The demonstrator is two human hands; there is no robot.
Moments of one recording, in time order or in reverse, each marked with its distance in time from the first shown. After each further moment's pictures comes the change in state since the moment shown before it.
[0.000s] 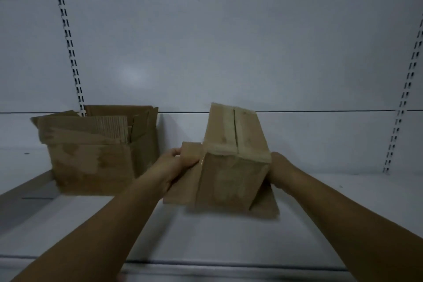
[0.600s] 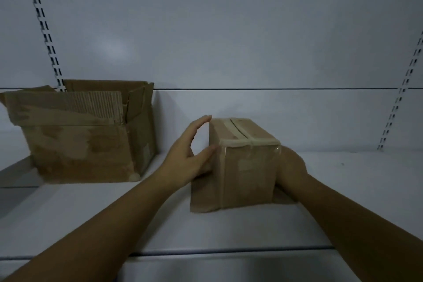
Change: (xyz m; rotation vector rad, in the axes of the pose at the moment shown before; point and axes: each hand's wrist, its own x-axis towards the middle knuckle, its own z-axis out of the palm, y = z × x) left_hand 0.002 -0.033 -0.005 0.381 -0.186 0.739; right_hand -0.006 0.020 0.033 -0.317 0.176 0.085
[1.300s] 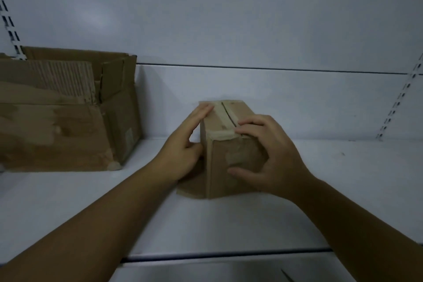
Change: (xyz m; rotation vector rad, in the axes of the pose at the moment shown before) left_hand 0.011 -0.033 0.020 -0.151 -0.022 -0.056; right_hand -0.029 -0.012 -0.004 0.262 0.339 -0.944
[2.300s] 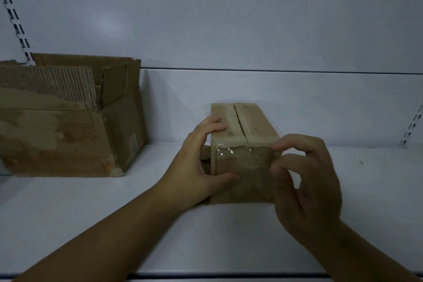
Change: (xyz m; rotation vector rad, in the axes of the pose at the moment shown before) left_hand -0.017 0.010 0.014 0.156 0.005 0.062; right_hand -0.023 -0.025 -0.005 -0.003 0.411 -0.105
